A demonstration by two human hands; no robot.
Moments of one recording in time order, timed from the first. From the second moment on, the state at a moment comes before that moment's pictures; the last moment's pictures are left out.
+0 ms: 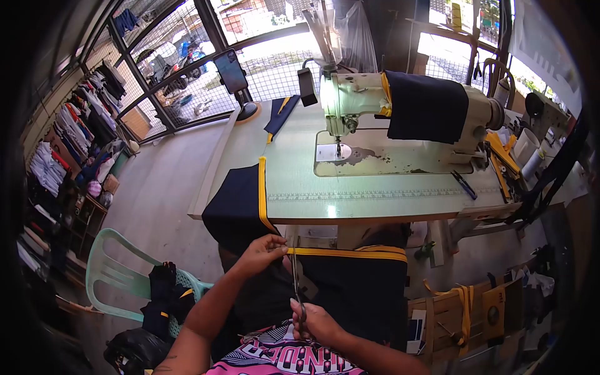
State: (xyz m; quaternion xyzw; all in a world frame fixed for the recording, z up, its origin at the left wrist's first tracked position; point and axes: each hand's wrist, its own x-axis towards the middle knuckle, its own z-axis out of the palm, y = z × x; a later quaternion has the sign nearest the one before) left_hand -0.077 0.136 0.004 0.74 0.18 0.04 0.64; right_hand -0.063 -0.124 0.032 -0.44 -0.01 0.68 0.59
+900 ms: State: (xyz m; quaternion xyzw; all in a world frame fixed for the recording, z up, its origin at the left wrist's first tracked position) left_hand -0.077 0.132 0.004 0.73 0.22 0.02 0.64; right_hand -0.067 -0.121 0.033 -0.53 -0.10 0.65 0.54
